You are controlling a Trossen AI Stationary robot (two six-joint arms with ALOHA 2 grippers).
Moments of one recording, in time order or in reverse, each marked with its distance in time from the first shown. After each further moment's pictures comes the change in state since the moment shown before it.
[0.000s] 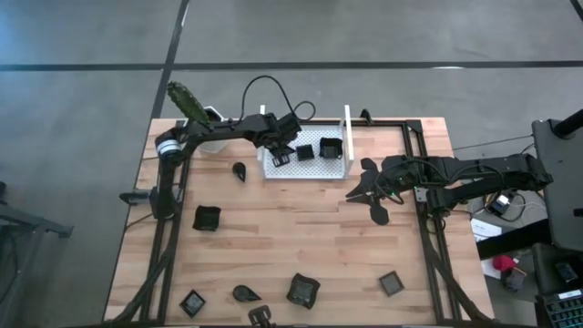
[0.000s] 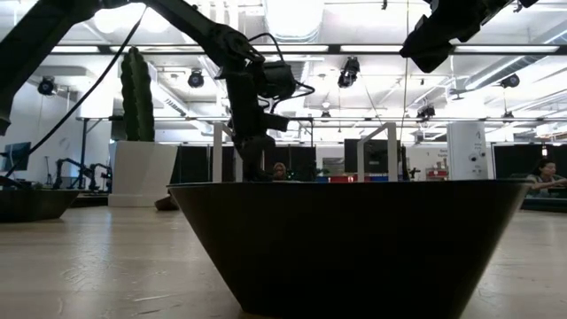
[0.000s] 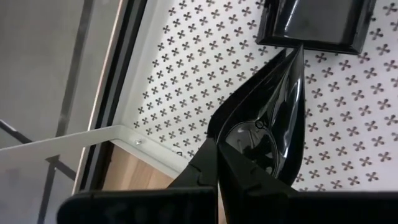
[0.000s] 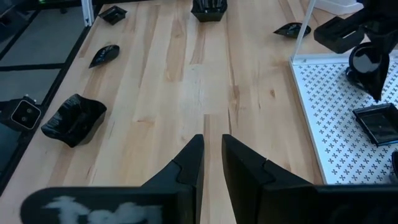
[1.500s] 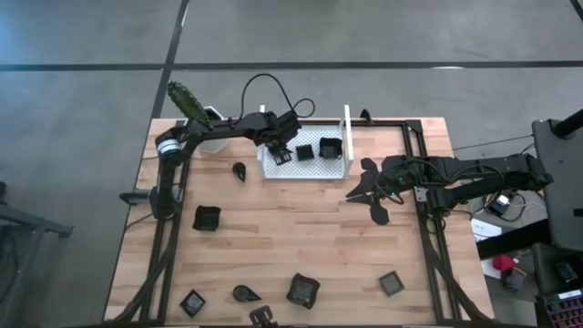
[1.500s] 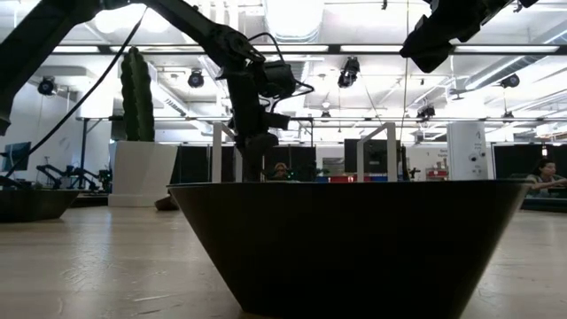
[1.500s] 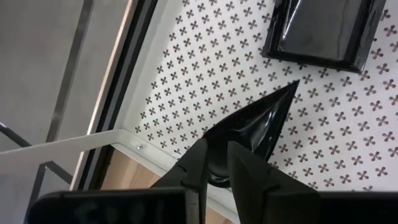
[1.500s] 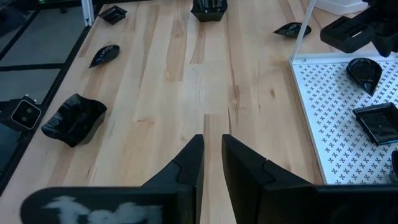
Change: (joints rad) left arm 0.008 0.003 0.019 0.006 0.018 -0.026; right arm 0.000 0.000 0.000 0.000 0.000 0.000
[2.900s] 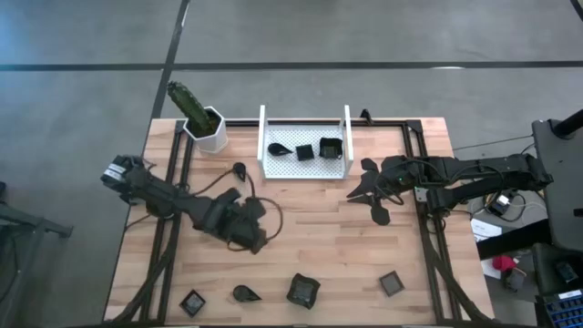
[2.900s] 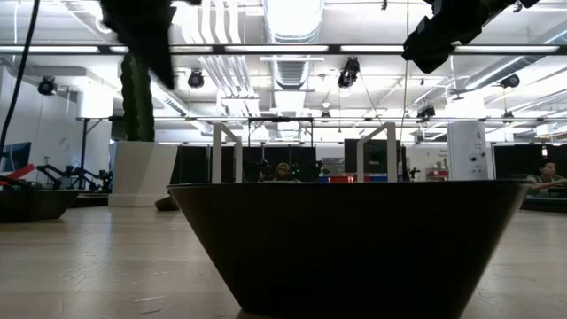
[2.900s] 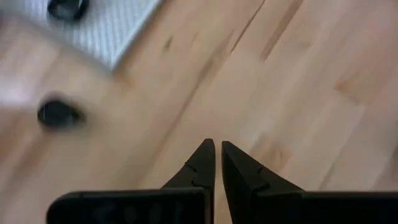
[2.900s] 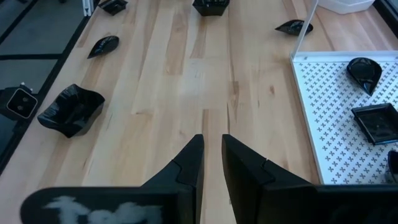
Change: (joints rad) left arm -0.880 -0.410 -0.230 -0.343 -0.160 -1.086; right arm 0.000 0.000 0.000 -0.020 -0.001 -0.036
